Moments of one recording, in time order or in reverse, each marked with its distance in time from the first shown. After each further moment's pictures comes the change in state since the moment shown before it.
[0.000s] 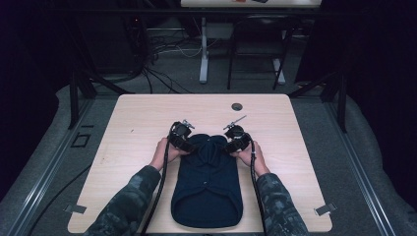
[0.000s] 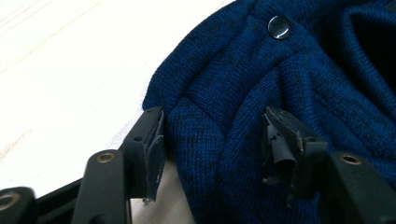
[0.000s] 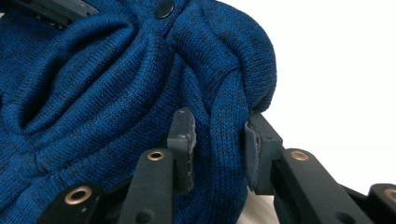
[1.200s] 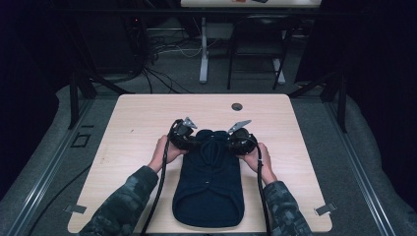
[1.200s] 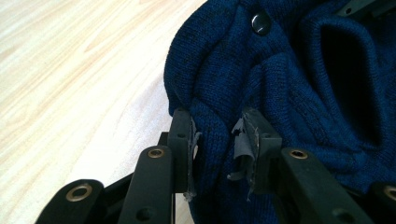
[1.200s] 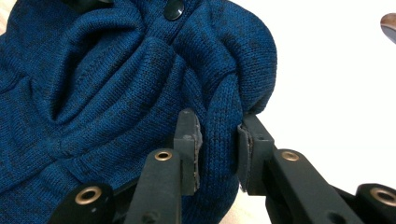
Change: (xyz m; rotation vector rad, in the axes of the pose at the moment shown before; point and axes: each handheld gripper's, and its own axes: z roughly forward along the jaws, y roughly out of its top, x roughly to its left) left arm -0.024 0.007 -0.035 -0.113 -0.003 0.138; right arm 0.020 -0.016 -0.041 -0.148 -0.145 -0.186
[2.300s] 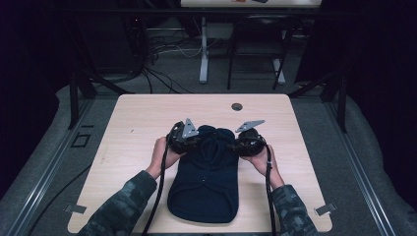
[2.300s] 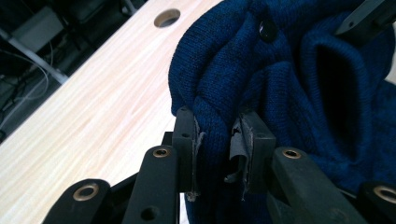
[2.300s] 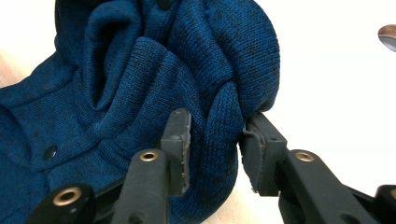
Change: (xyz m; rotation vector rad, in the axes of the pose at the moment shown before) left arm -0.036 0.003 -0.035 -0.179 0.180 0.222; right arm -0.005 -0.011 -0.031 -0.108 0.096 0.075
